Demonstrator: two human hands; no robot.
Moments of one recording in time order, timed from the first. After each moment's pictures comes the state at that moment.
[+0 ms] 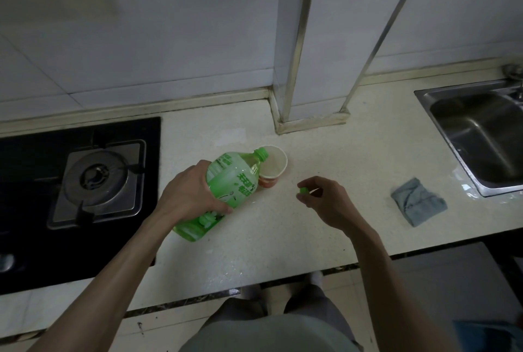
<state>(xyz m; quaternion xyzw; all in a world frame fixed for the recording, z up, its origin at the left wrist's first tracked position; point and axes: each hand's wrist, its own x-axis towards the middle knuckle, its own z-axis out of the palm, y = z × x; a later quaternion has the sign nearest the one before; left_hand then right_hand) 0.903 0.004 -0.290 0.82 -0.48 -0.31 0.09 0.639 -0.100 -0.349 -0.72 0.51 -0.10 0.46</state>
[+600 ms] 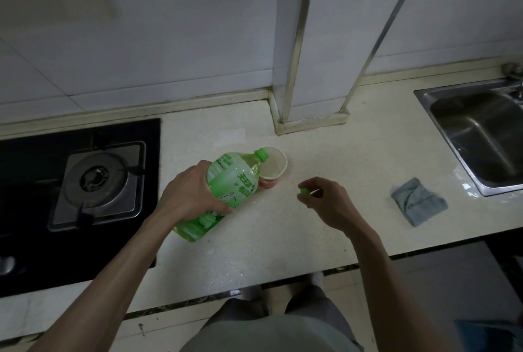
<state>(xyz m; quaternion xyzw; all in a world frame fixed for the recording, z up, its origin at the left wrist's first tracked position) 0.904 0.001 -0.290 0.82 -0.49 -0.30 0.08 0.637 -0.100 -0.351 -0.71 0.52 -0.11 0.46</state>
